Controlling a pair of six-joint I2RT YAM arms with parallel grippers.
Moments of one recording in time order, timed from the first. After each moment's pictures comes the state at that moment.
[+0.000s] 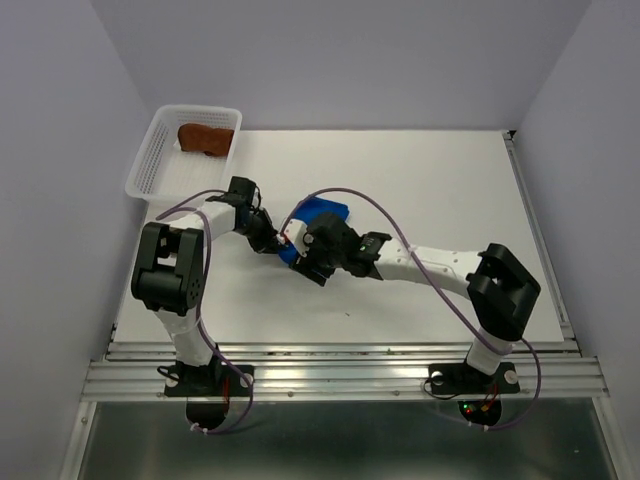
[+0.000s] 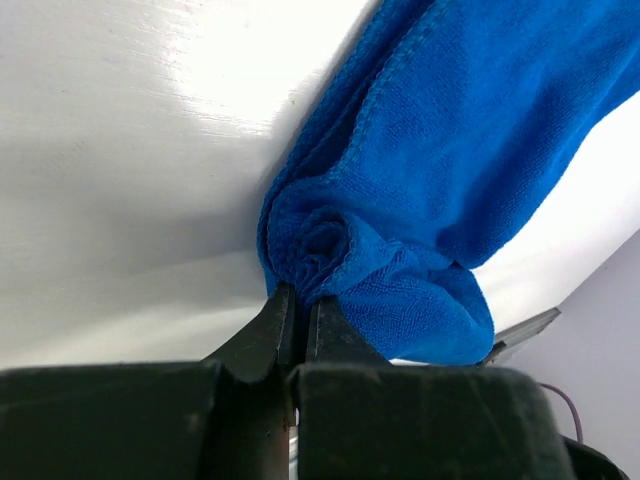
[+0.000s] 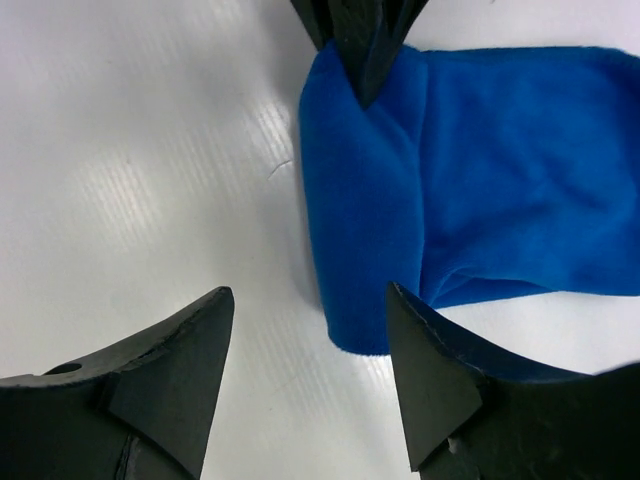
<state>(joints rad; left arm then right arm) -0.21 1.78 1.08 -0.50 0.42 -0.71 0.95 1.73 1.23 -0.26 -0.02 -0.25</state>
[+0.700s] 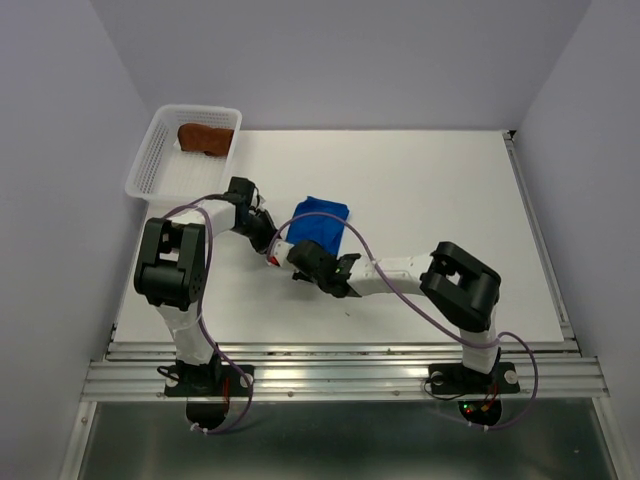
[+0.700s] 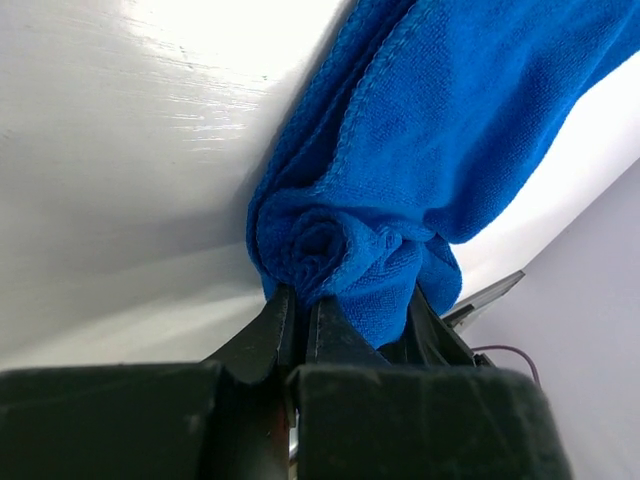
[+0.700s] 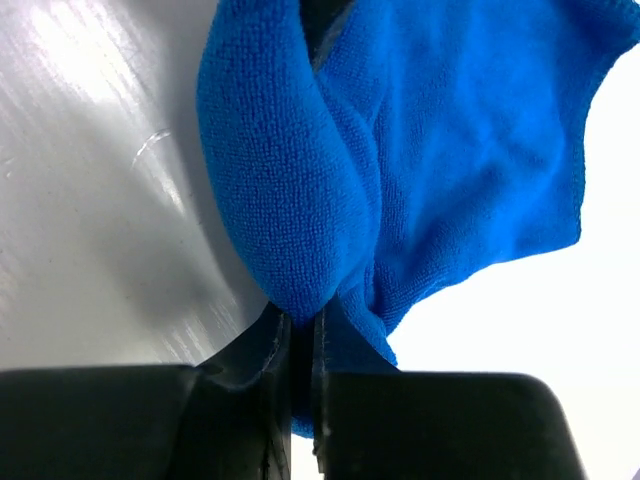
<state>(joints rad) -0.19 1.83 1.11 -0.53 0.54 -0.72 1.06 1.94 1.20 -0.10 0.45 -0.40</state>
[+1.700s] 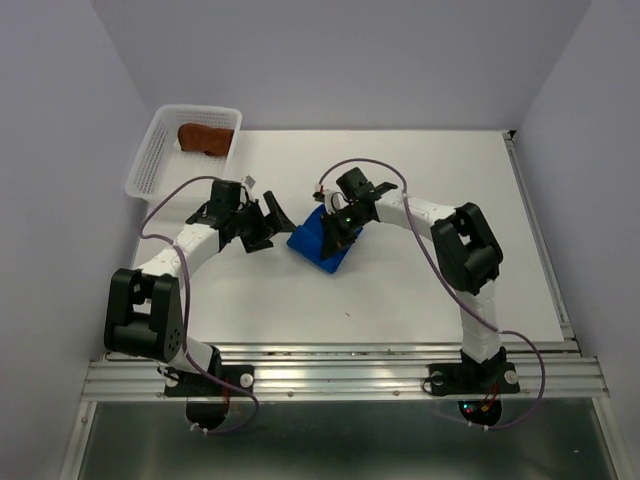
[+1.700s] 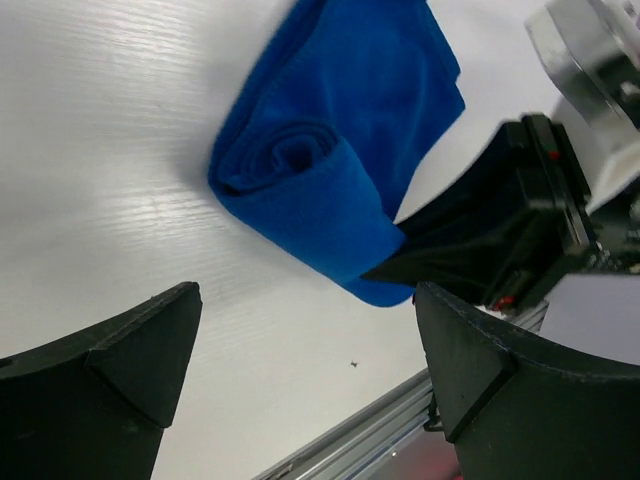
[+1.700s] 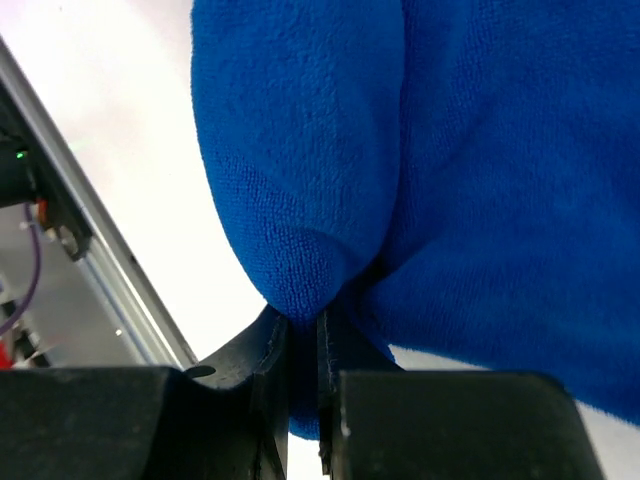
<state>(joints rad) -0.20 1.47 0.92 -0.30 0.44 -0.67 0.61 2.08 1.53 -0.56 -0.66 0.11</state>
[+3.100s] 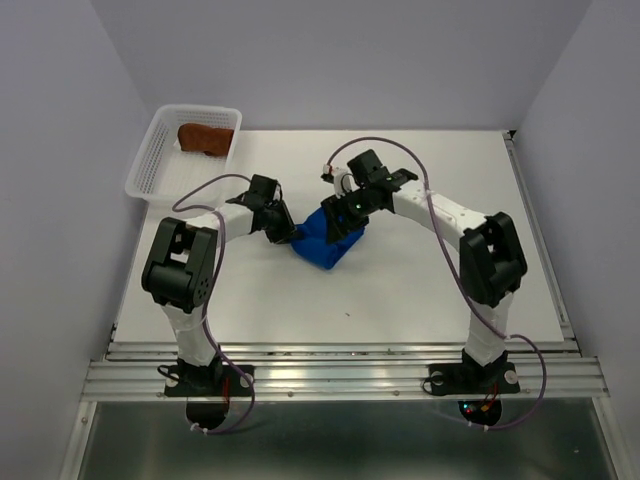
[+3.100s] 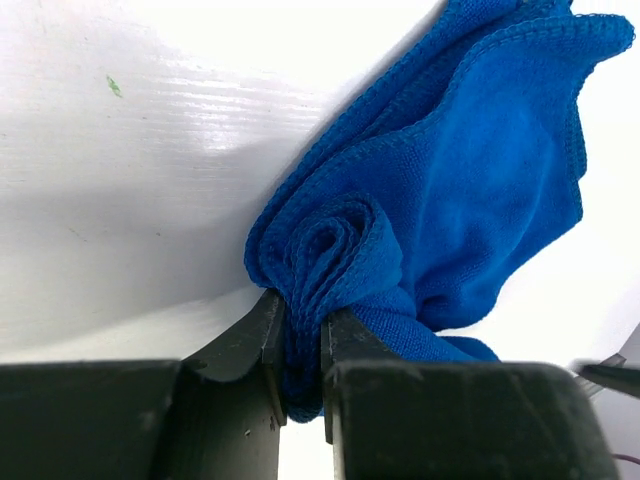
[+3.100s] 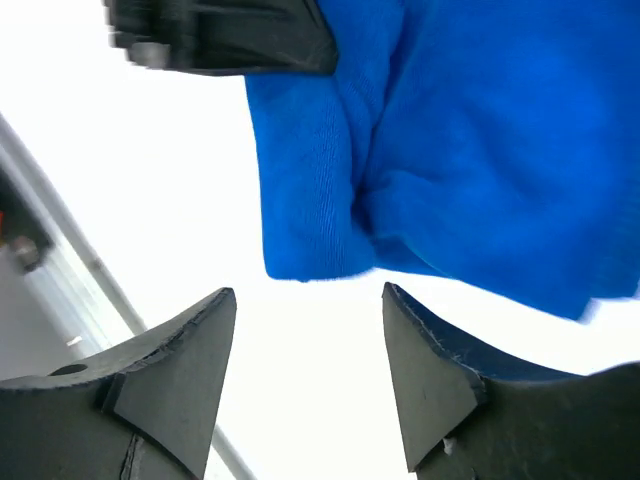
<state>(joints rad) -0.33 1.83 1.09 -0.25 0.29 -0.70 0.57 1.98 1.60 -0.68 -0.56 0.02</state>
